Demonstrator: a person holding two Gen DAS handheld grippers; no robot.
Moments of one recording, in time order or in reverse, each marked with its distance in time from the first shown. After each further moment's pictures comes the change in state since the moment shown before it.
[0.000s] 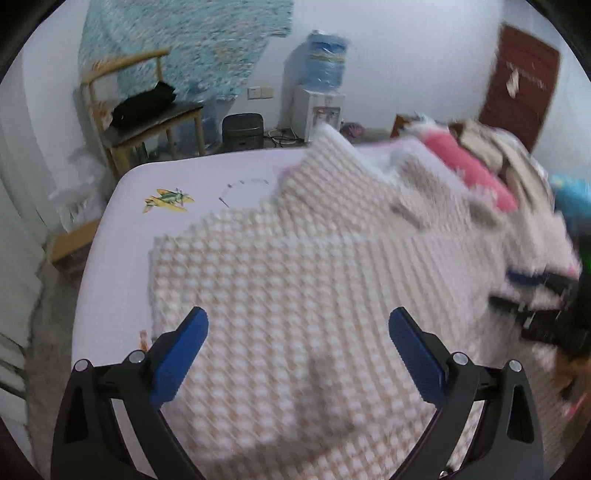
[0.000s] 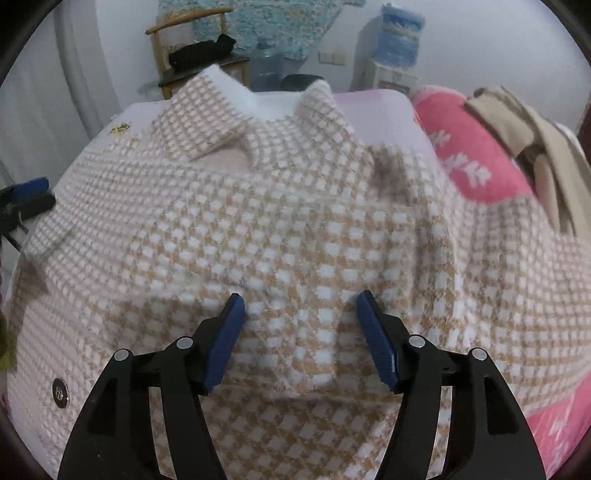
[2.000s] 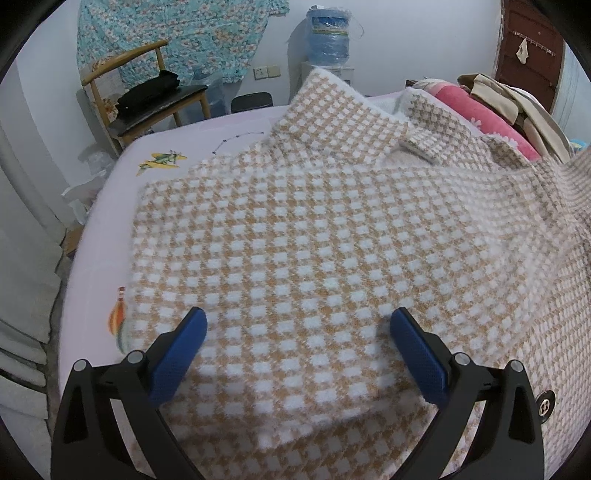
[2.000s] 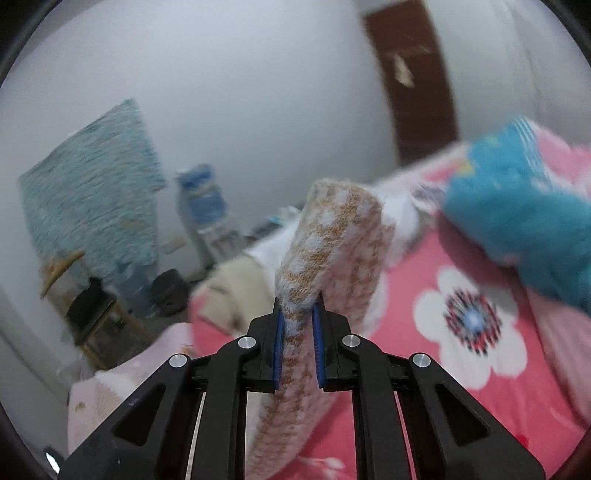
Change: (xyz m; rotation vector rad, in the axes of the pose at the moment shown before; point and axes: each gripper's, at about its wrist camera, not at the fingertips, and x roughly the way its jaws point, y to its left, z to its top) left arm 0.031 -0.015 -0.032 0.023 0.069 0.095; right arm -0.251 -0.279 0.003 0.650 -0.547 -0.267
